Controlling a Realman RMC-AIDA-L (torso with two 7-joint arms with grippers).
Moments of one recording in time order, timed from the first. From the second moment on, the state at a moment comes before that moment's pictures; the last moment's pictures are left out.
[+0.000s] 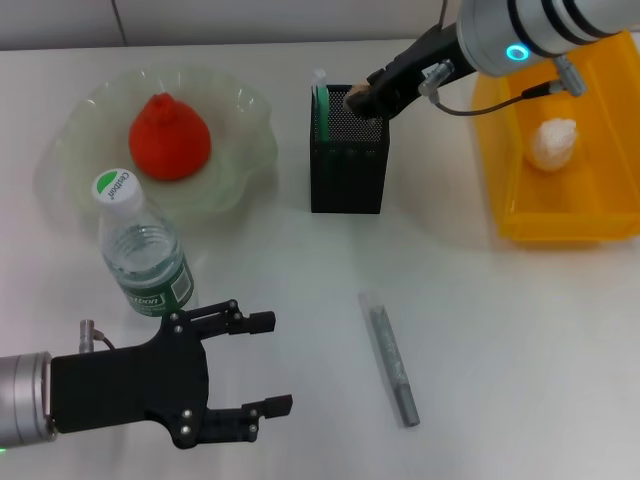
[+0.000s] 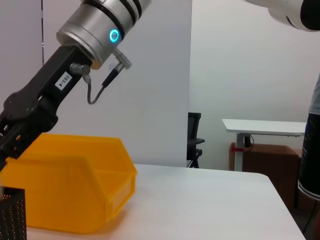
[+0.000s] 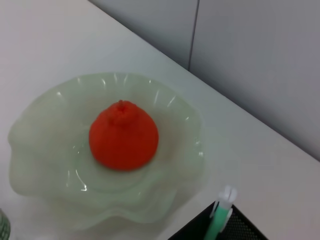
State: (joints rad) left arm -0.31 -2.07 0.95 0.49 1.79 1.74 -0.81; right arm 0.78 2.08 -1.48 -1.29 -2.53 -1.21 2.65
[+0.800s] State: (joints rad) left arm -0.31 -2.07 0.95 0.49 1.79 1.74 -0.81; right arm 0.61 2.09 -1.67 -1.59 -2.52 -1.53 2.88
